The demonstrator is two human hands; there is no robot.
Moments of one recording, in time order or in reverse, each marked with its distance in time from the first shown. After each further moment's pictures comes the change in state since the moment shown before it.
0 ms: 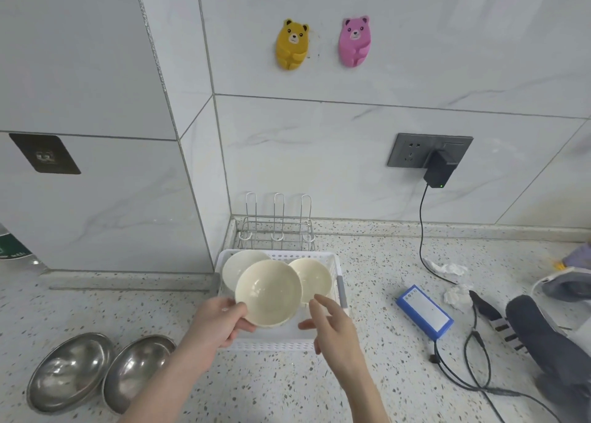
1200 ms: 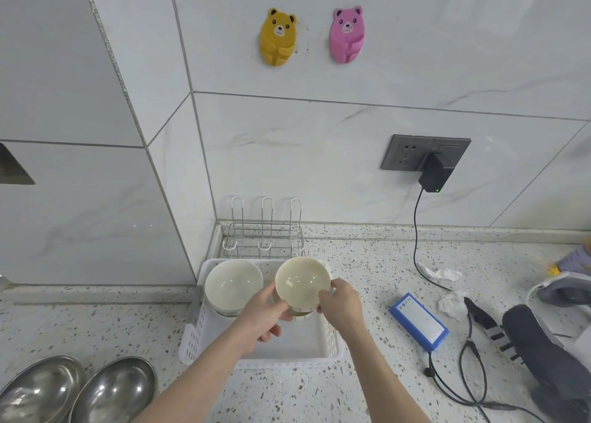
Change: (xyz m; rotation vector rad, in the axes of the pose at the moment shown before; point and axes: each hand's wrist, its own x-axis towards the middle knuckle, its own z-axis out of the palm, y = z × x) left_hand 0.059 0.019 0.083 0.119 -0.259 -0.025; right_hand 0.109 -0.001 -0.028 -0.409 0.142 0.123
